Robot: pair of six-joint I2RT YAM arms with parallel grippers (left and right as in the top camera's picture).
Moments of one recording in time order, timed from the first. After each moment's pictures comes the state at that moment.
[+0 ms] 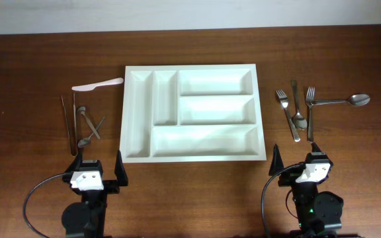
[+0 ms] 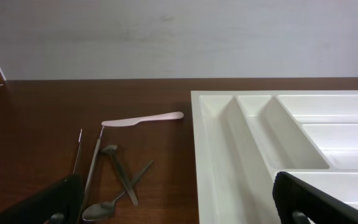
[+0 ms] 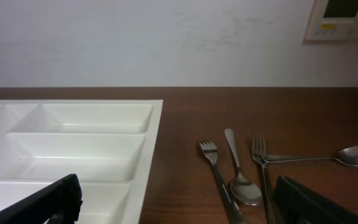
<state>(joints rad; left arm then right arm) 0.07 0.01 0.05 -0.15 0.05 0.01 0.05 0.01 0.03 -0.10 0.04 0.02</state>
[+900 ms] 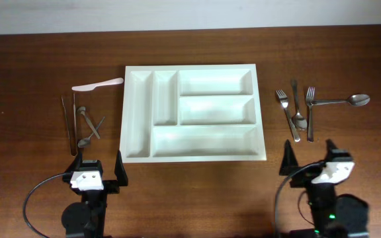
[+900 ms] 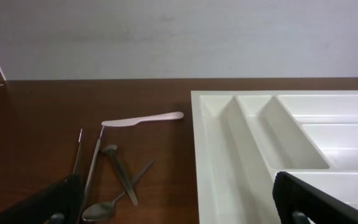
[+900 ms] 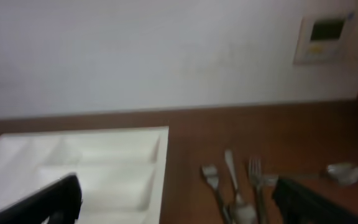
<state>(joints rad) 0.07 0.01 0.05 -0.15 0.05 0.01 0.05 0.14 0.39 -0.34 0.04 0.08</state>
